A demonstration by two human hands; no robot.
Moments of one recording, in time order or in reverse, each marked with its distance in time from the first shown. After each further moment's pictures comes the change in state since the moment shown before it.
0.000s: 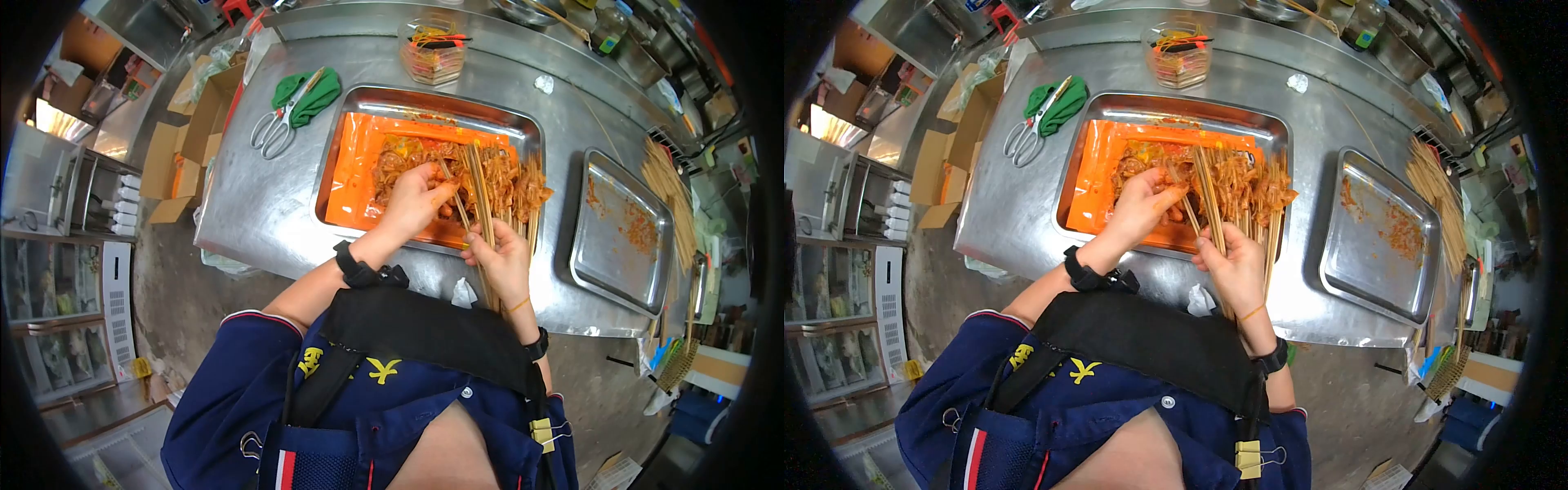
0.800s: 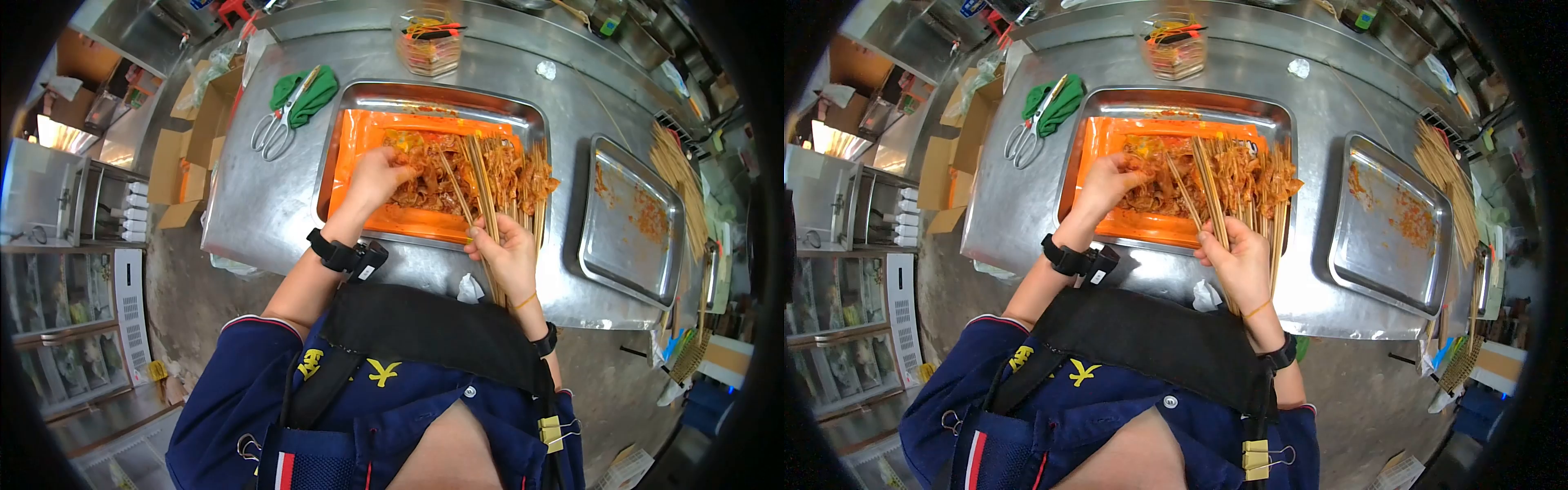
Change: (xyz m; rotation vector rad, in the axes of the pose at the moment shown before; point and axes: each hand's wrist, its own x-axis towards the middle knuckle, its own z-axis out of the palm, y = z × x) left_hand 0.028 -0.019 -0.067 0.443 0.071 0.019; right_hand 0.000 0.000 0.000 0.074 0.004 0.025
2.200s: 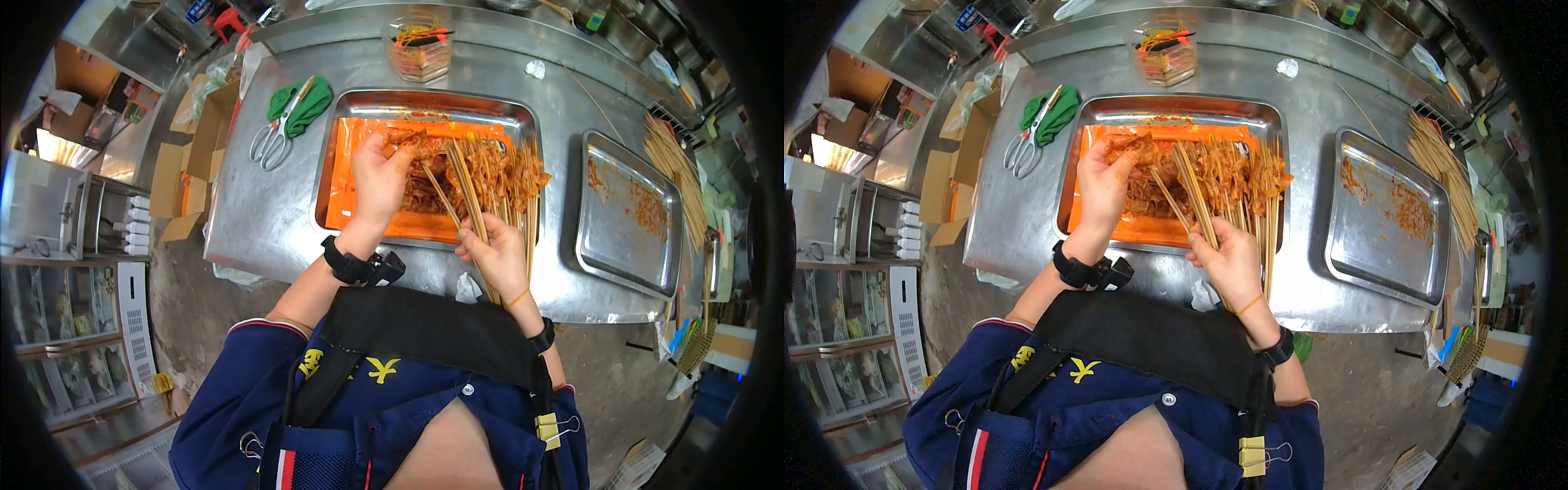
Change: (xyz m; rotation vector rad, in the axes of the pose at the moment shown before) left_hand -0.018 0.063 0.028 -0.421 0.261 0.280; right_hand 0.000 0.007 0.003 -0.090 -0.012 -0.020
